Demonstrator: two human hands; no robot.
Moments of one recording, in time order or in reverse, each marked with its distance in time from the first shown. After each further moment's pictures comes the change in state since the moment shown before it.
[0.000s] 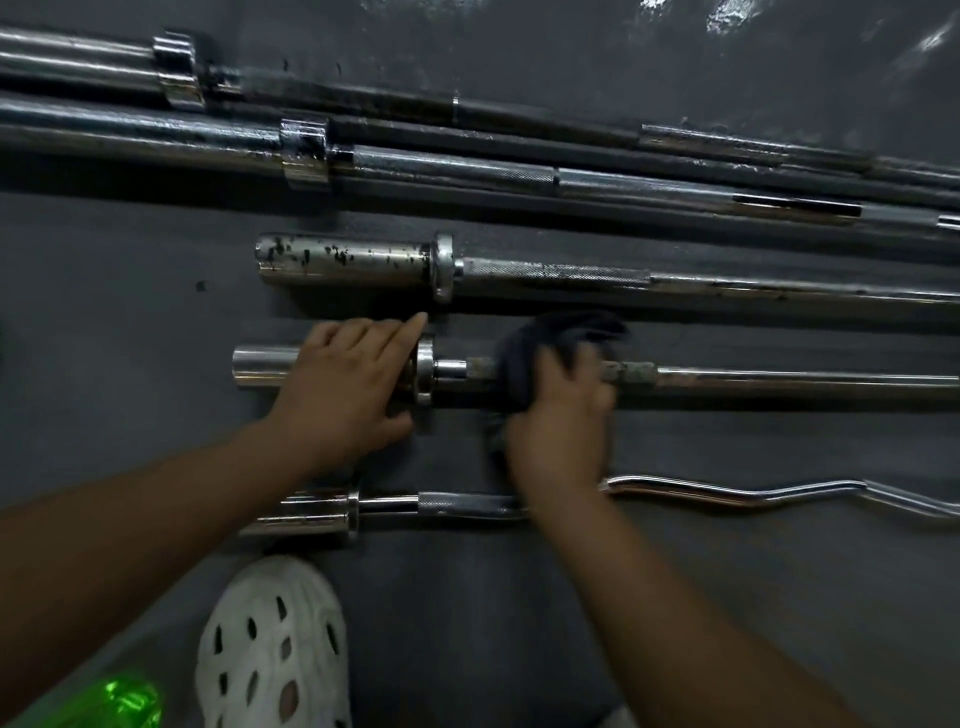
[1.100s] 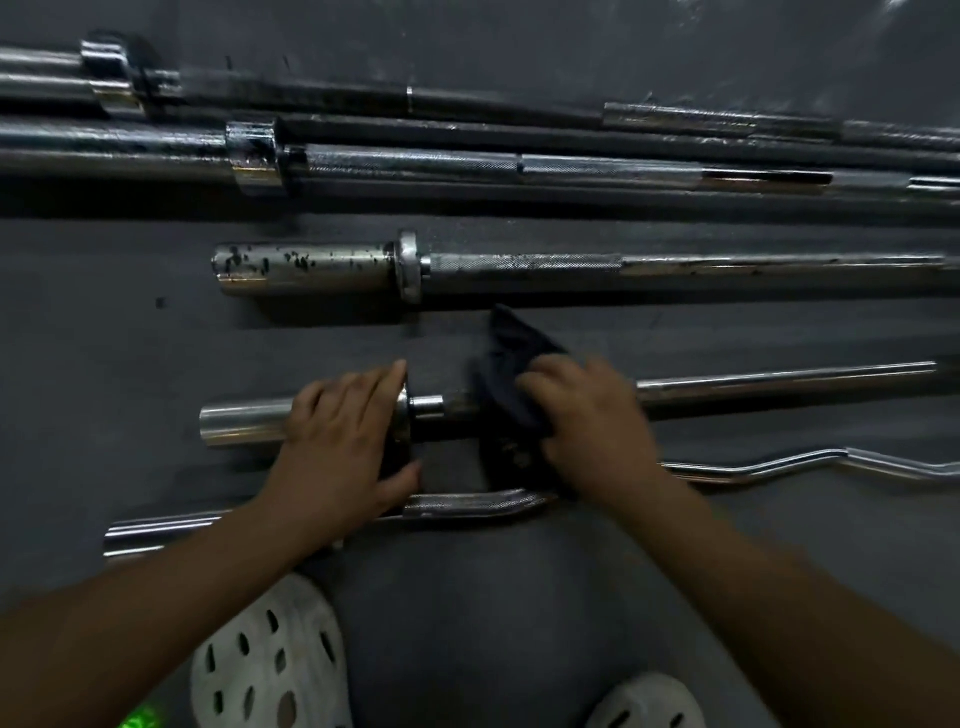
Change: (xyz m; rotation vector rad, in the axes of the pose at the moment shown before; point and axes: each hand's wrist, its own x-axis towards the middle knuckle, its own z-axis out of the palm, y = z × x) left_hand -0.035 0.037 0.005 -0.182 -0.009 -0.031; right_hand 0.017 0.071 -0.025 -0.188 0.026 -0.554
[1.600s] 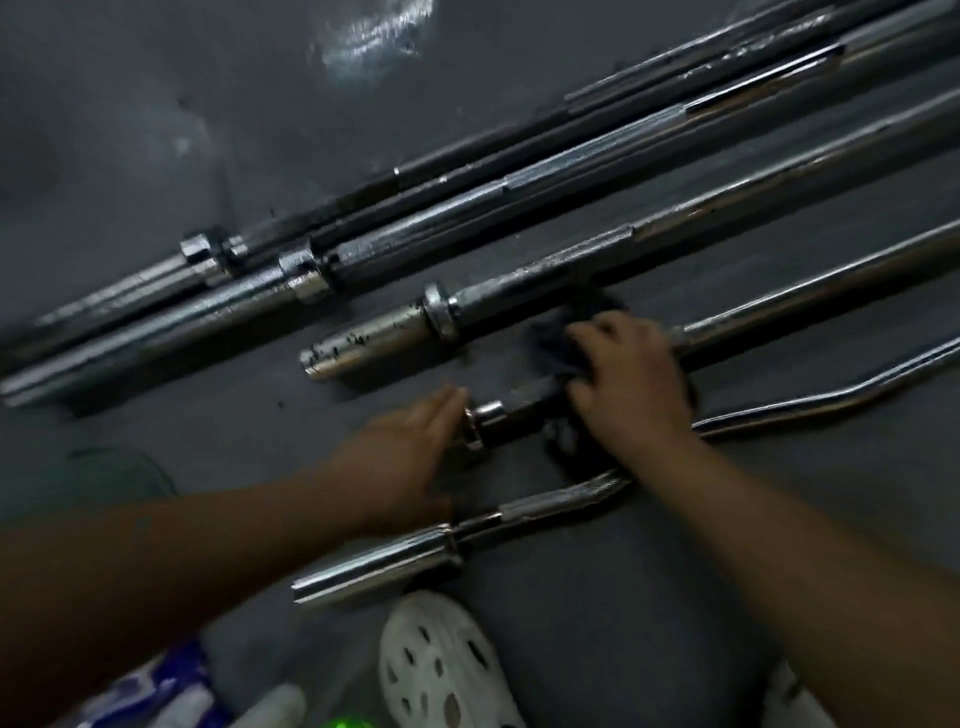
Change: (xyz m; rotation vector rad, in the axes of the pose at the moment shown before) left_hand 0.031 -0.007 -0.093 0.222 -0.524 0.255; right_hand 0.015 -0.028 0.014 0.282 0.205 0.435
